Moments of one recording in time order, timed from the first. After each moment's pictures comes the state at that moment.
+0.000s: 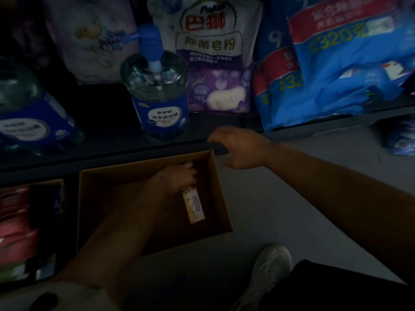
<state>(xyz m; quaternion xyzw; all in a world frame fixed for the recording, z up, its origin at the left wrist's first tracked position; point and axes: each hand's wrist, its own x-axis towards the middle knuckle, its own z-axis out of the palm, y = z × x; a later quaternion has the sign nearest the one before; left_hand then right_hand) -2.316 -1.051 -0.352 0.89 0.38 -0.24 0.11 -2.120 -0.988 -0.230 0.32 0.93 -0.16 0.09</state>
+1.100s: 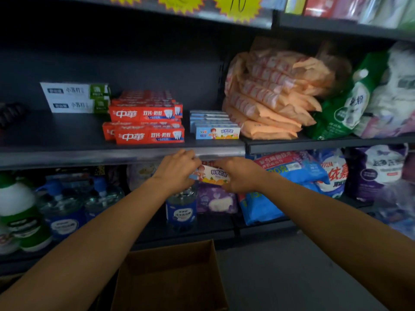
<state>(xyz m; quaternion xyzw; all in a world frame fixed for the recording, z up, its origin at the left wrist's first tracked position) -2.317 -1.104 0.023 0.77 0.61 0.04 -0.16 -2.127 -1.046 0.030 0.36 0.93 0.05 -0.02</state>
